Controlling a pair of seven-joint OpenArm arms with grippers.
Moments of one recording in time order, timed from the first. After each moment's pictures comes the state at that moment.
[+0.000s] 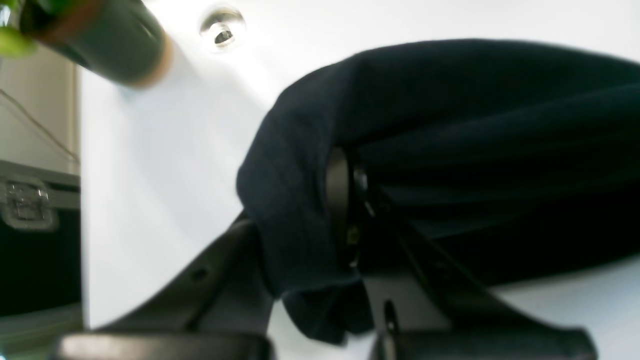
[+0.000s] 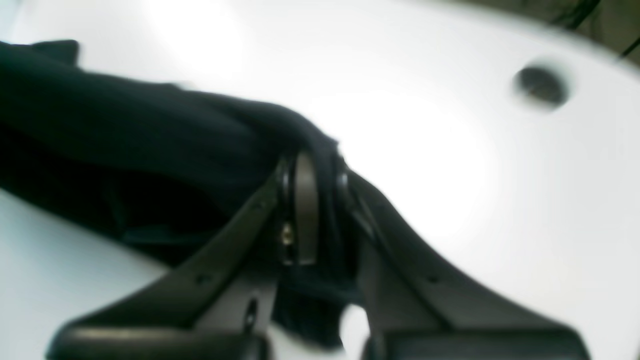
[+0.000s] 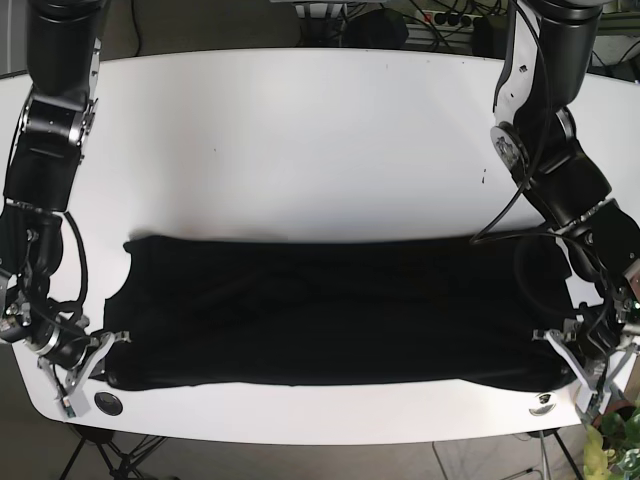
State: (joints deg) left arm -42.9 -13.7 -27.5 75.6 -2.6 -40.3 64.5; right arm 40.3 28.3 6.0 70.1 35.1 32.0 -57.5
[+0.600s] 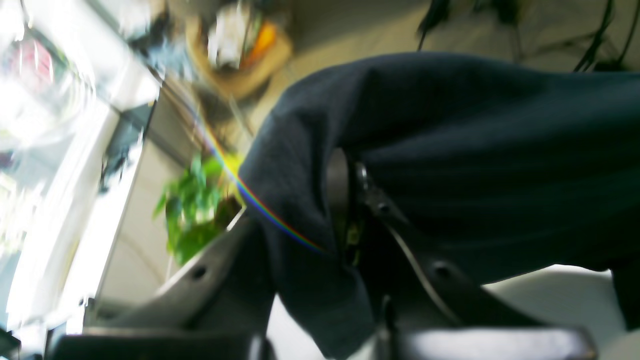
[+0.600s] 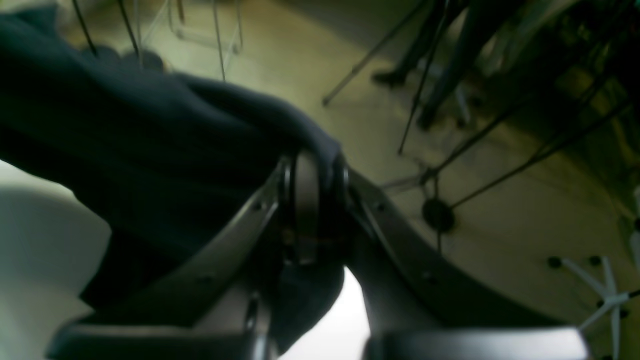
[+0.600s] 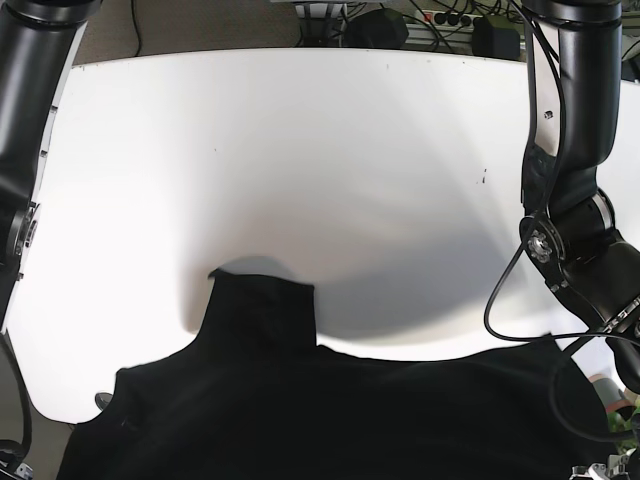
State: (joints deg) left arm -67.5 -13.9 -20.7 76.2 -3.0 -40.1 65.1; right arm 73.0 31.5 -6.8 64.7 35.0 31.9 -60.1
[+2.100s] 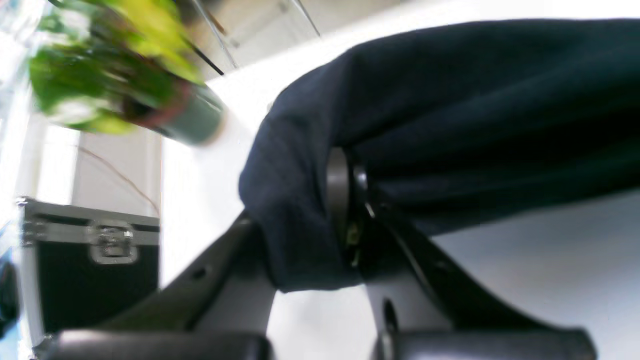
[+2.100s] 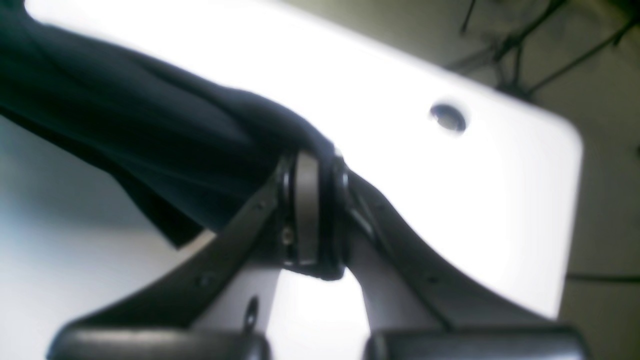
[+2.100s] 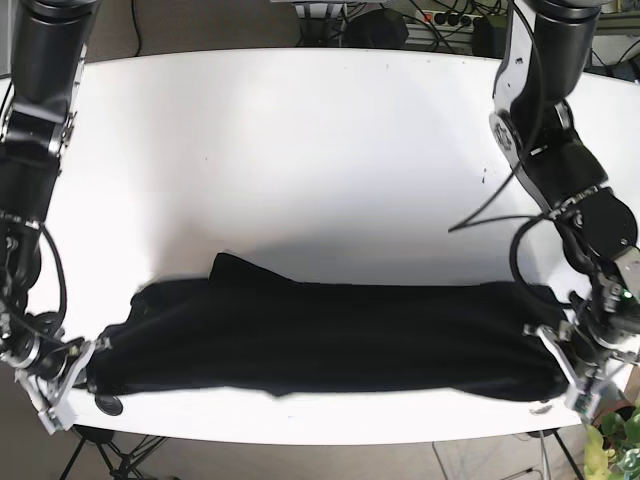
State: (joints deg) left arm -36.1 -13.4 -21.6 87.4 -3.1 -40.4 63.7; right arm 41.0 32.0 3.9 74.2 35.0 31.7 -63.6
